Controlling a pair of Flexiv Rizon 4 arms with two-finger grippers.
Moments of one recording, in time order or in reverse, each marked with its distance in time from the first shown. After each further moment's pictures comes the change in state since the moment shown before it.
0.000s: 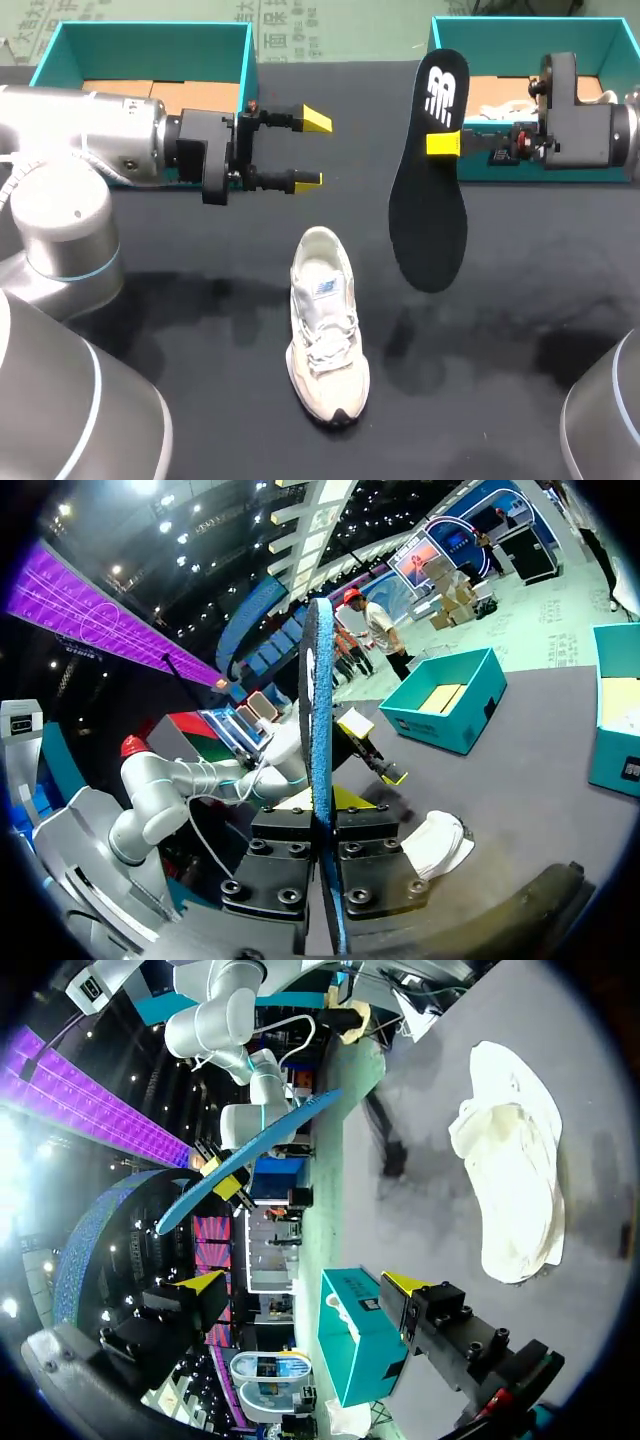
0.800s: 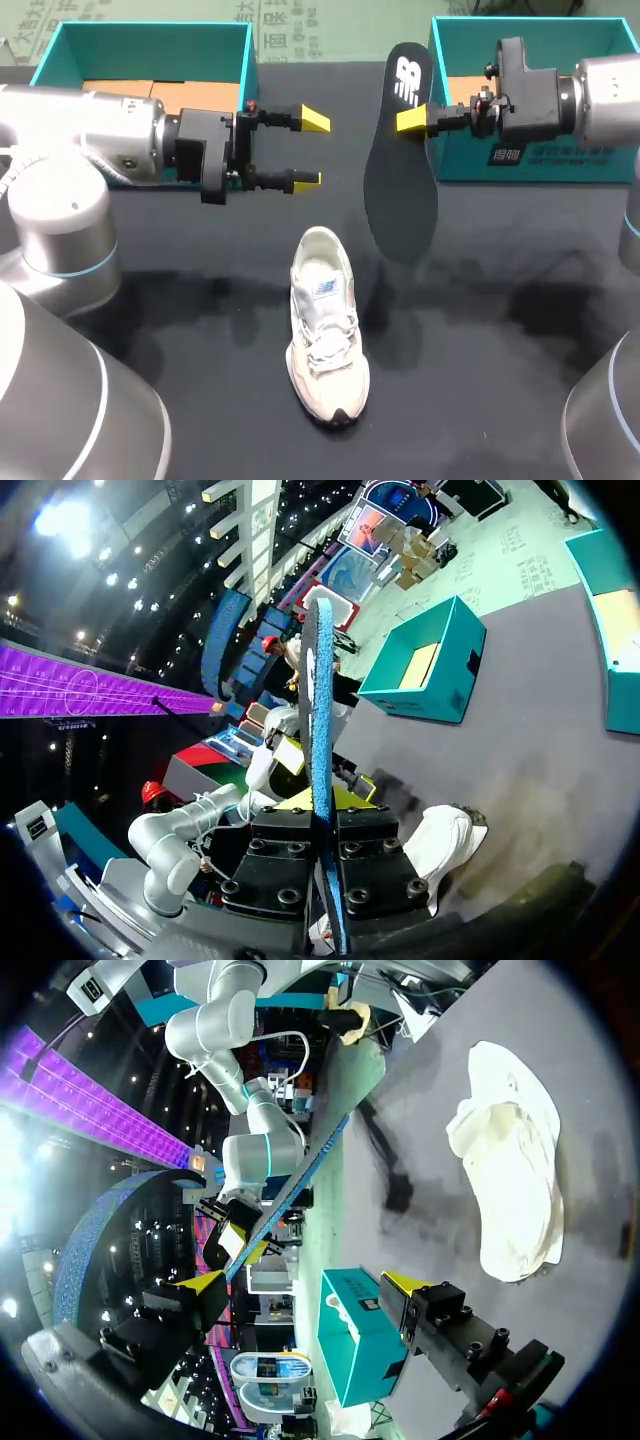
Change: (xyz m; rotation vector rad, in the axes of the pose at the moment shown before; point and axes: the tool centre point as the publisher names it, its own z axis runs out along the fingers) left arm 0.000 0.001 -0.001 0.003 0.001 0.000; right arm -0.063 0.025 0.039 0.051 -0.002 0.310
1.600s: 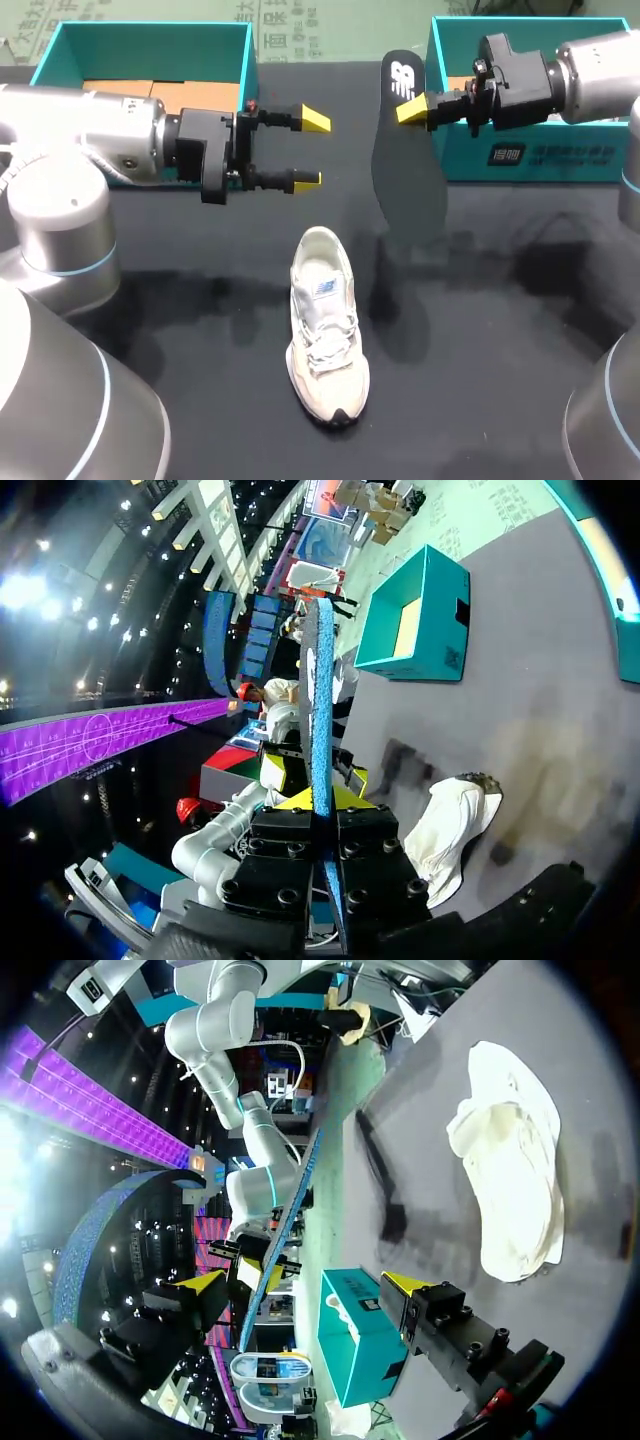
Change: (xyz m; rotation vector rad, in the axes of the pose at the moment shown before) left arm 0.000 0.000 0.000 0.001 0.000 0.000; right arm -0.027 0.017 -0.001 0.136 0.079 0.248
